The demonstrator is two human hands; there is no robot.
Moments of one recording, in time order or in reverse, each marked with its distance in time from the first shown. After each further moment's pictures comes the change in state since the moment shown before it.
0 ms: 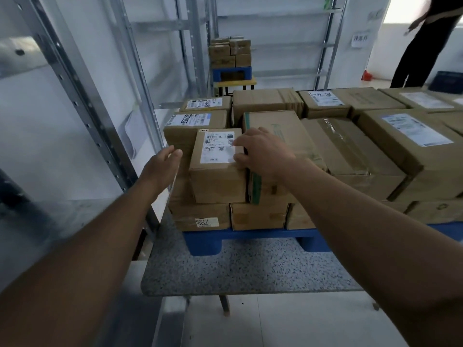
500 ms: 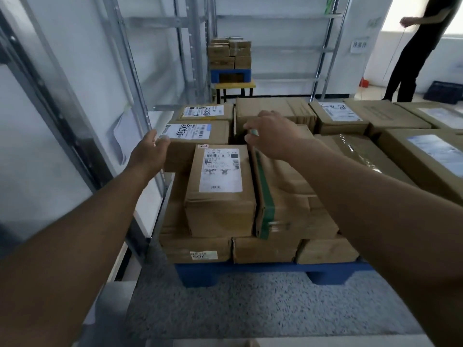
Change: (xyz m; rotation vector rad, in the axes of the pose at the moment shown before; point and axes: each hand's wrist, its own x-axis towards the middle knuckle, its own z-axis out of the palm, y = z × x) left_hand 0.101 0.010 -0.001 0.029 0.139 0.006; right_hand 0.098 0.043 -0.005 -0.065 0.034 0.062
